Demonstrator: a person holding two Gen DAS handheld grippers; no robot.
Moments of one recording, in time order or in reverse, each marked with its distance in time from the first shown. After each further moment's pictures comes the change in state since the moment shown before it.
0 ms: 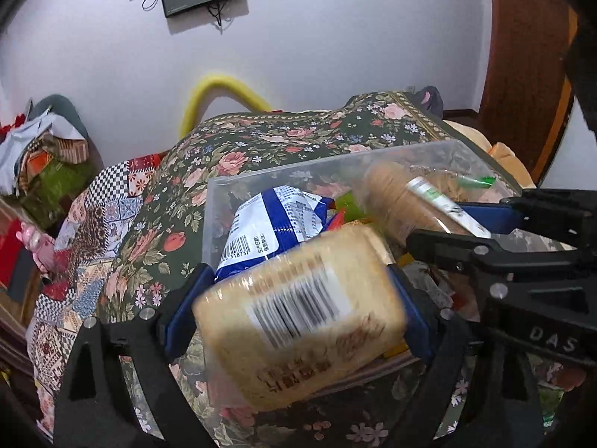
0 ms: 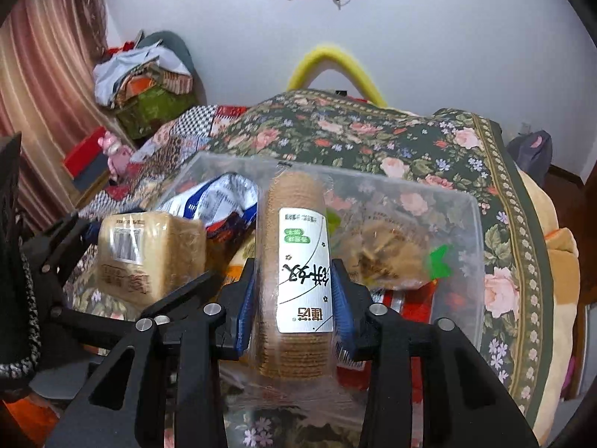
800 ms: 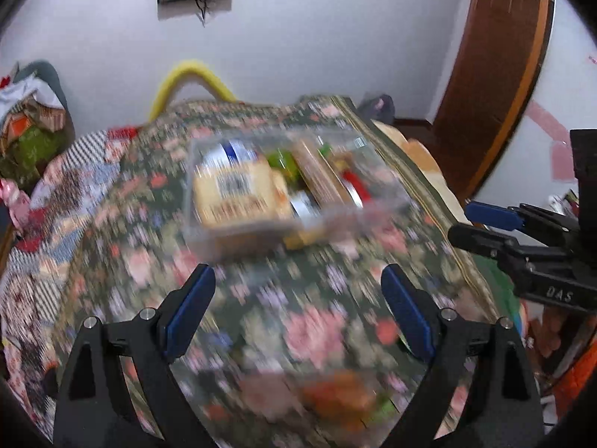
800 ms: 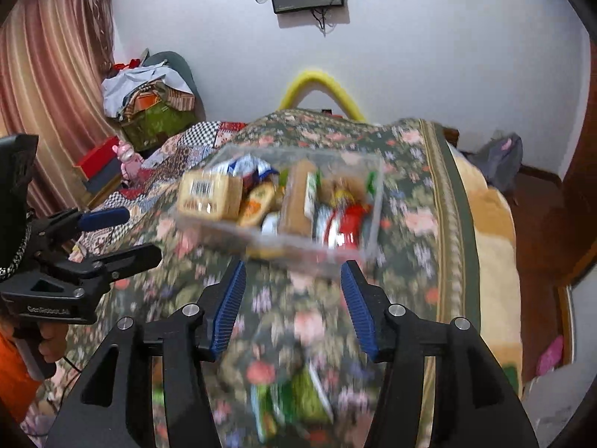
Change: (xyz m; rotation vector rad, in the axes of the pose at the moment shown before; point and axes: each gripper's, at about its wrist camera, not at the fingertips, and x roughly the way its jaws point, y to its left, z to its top) left arm -0.137 -0.027 -0.065 -0.096 0.043 -0.222; right arm -0.132 -0.009 -0.080 0.029 -0.069 -0.035
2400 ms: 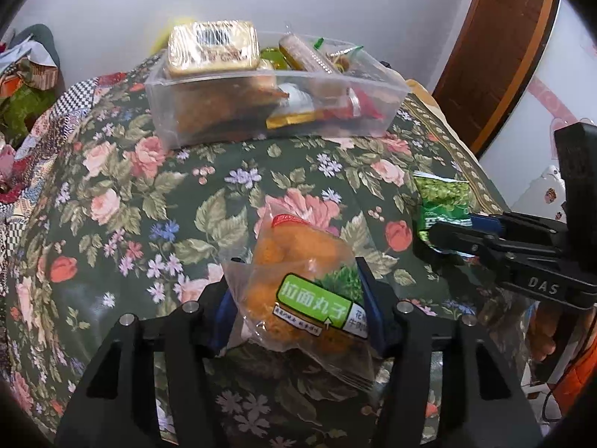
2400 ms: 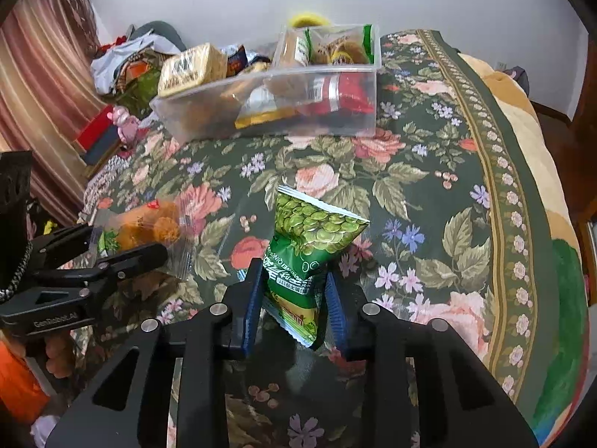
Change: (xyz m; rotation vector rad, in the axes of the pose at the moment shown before) left arm 0.050 -0.002 -0.086 -0.036 0.084 -0.014; right arm 0.041 -0.005 -0.097 0.098 0.141 0.047
